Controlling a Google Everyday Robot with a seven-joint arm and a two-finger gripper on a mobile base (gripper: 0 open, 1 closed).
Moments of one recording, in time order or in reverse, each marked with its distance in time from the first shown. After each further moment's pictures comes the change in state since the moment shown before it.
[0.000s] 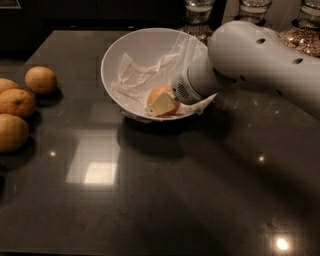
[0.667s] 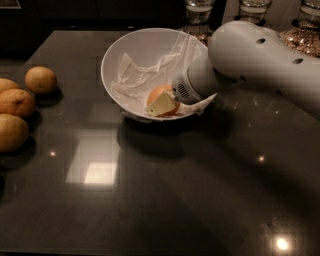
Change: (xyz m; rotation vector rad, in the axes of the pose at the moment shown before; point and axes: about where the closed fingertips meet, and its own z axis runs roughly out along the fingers) arm 0.000 0.000 0.000 0.000 0.000 0.000
